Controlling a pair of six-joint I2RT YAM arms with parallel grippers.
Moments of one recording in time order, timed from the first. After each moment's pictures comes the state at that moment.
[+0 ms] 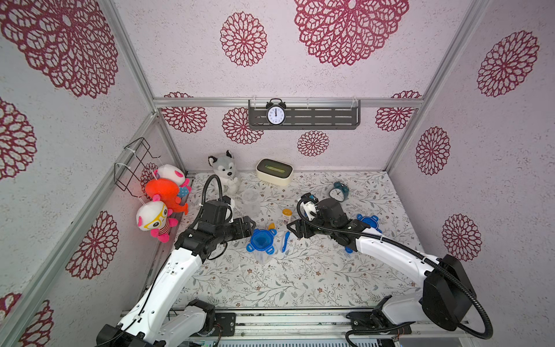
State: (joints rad) left arm -0.33 1.06 0.97 -0.71 0.20 -0.52; right arm 0.69 1.40 0.98 -0.20 -0.26 0.32
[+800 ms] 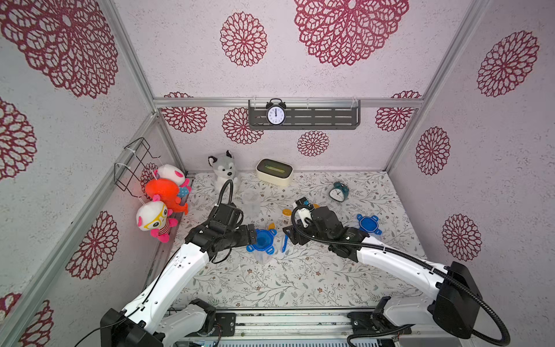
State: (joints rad) left arm -0.44 1.10 0.94 -0.80 0.03 -0.56; right arm 0.88 1.34 0.98 -0.19 -0.01 0.30
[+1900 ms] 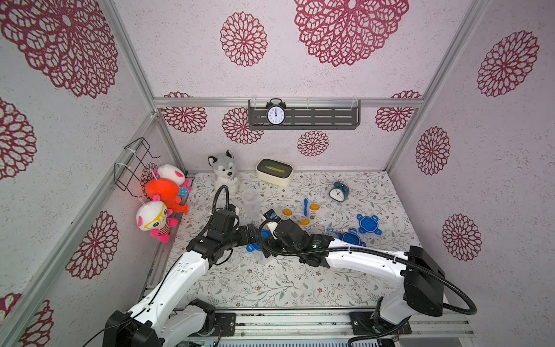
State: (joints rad) left arm -0.38 1.07 0.76 -0.49 0.12 -0.53; right arm 1.12 1.59 1.15 -0.16 0.22 0.30
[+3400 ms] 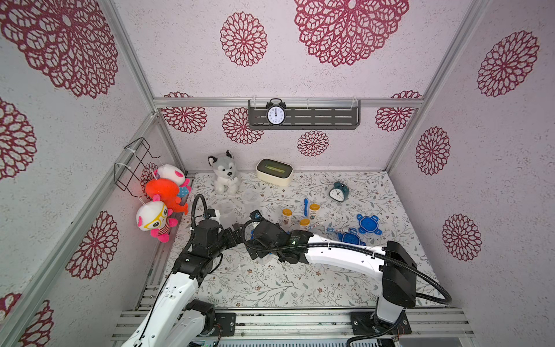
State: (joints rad) left arm -0.25 0.84 0.61 -0.38 0.06 -0.61; right arm 1.19 1.78 1.46 -0.47 0.33 0.42
